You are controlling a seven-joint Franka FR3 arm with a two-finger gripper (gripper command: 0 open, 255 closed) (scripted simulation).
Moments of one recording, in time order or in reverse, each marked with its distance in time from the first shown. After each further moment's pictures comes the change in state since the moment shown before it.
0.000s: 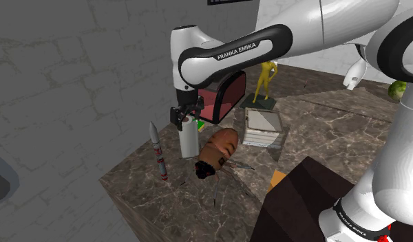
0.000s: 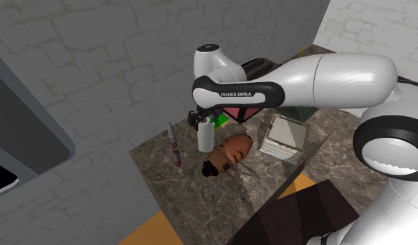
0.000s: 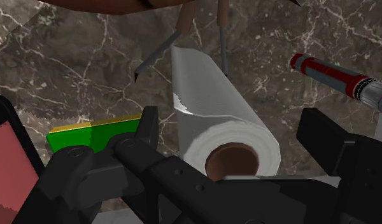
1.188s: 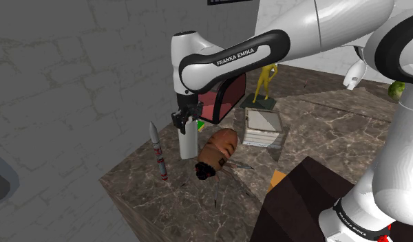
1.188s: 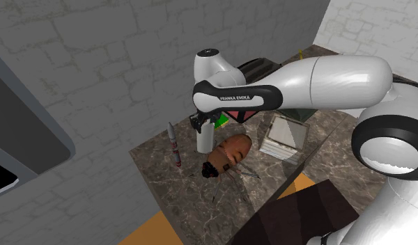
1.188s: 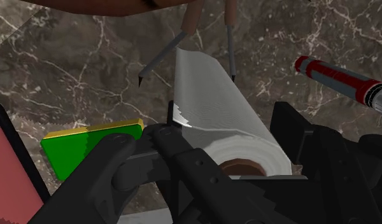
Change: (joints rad) arm 0.002 0.009 -0.001 -0.026 -0.004 0.035 0.003
